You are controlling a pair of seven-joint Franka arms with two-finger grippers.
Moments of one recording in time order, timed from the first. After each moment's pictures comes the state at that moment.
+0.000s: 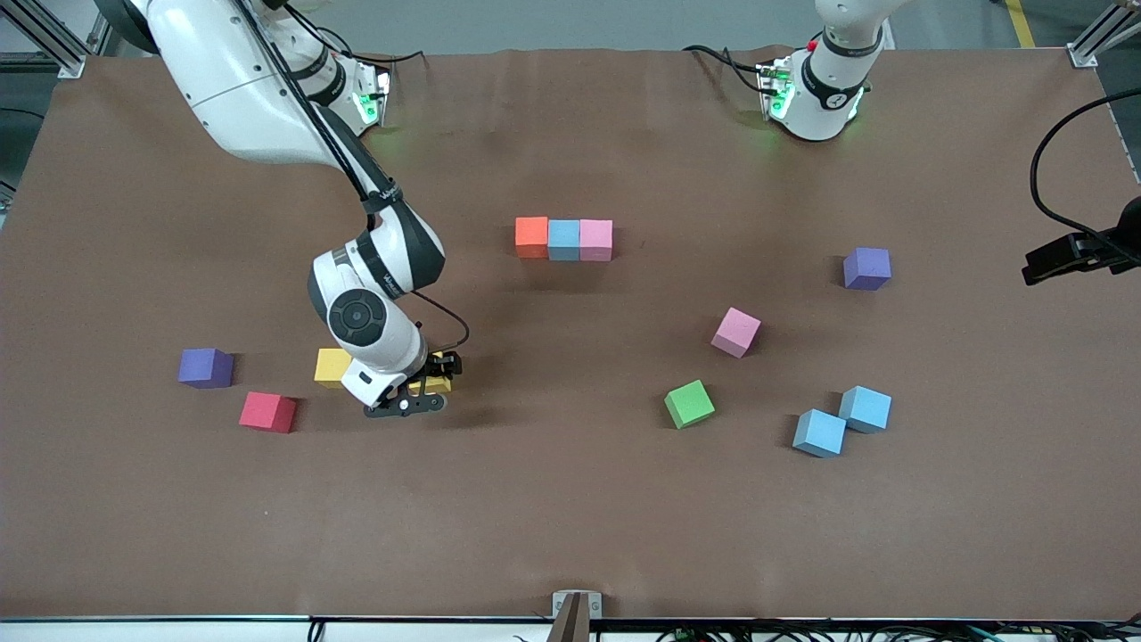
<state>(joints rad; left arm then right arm) 0.50 0.21 -0.57 -1.34 0.17 1.45 -0.14 0.28 0.64 0.14 -1.72 -0.12 2.31 0.36</state>
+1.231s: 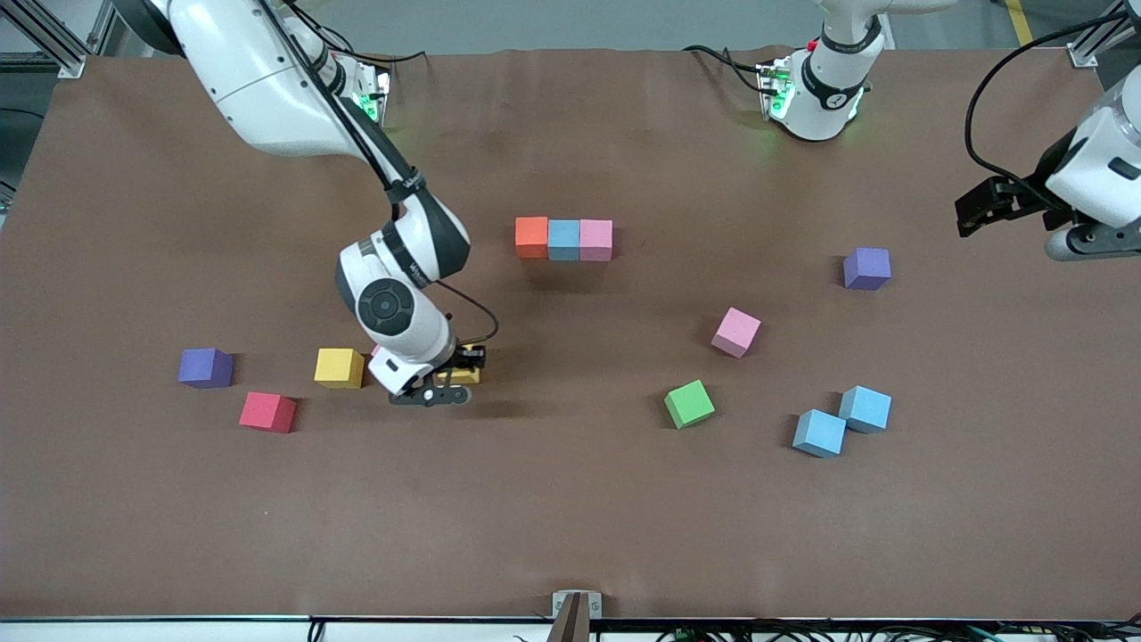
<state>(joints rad) -0.09 0.00 -0.03 -1.56 0.08 1.49 -0.12 0.37 0.65 0.15 -1.69 0.00 2.31 0.49</state>
